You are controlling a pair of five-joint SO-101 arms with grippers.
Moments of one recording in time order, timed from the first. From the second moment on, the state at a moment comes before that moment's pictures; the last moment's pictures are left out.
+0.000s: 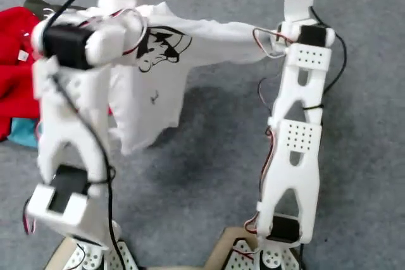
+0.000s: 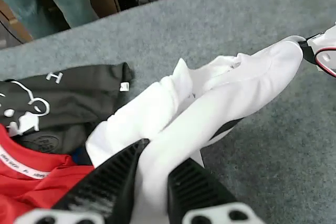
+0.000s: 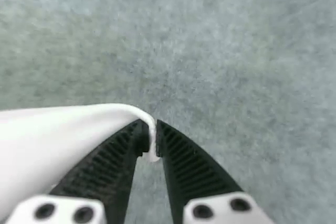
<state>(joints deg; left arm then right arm) 7.6 -0.7 -50.9 100.8 -6.1 10.0 69.4 -93.4 86.5 20.2</state>
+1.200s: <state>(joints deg) -3.4 25.6 -19.7 40.2 -23.7 11.7 47.6 -71.1 86.3 23.8</state>
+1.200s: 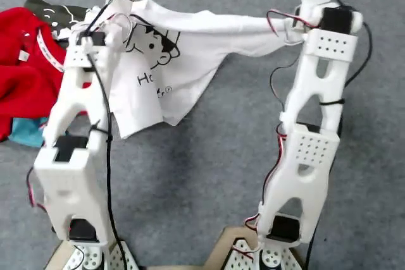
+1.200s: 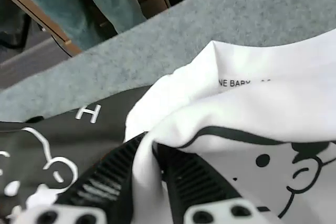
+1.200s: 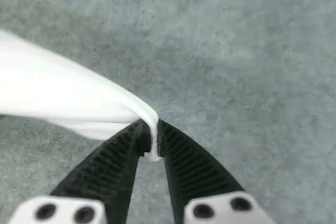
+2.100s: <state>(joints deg) 8.4 43.6 -68.0 100.7 -12.5 9.7 48.1 -71.1 86.4 23.8</state>
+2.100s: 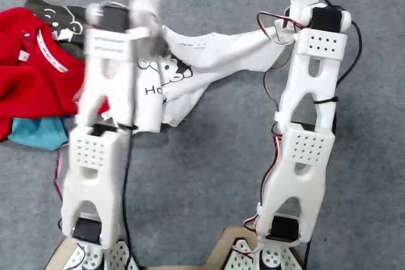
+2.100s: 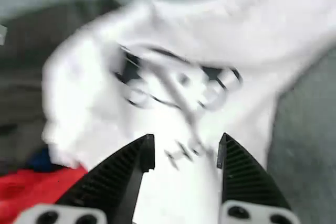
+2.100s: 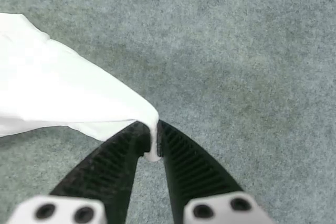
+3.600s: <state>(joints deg) 18.9 31.4 -9.3 71.5 -5.8 9.7 48.1 -71.1 86.4 23.8</state>
